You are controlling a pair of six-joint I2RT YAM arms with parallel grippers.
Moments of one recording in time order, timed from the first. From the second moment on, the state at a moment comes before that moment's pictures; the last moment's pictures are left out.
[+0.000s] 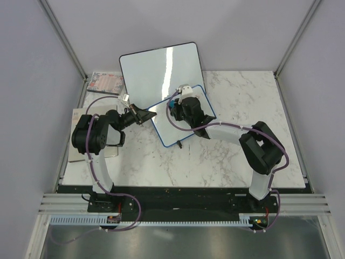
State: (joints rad) left arm -0.06 2.03 0.70 1.41 0.91 -1.05; right arm 0.71 1.85 1.15 0.32 0.21 0.27
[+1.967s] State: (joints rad) left arm -0.07 2.03 0.70 1.43 0.94 -1.07; right arm 0.43 1.78 1.05 0.32 0.27 0.33
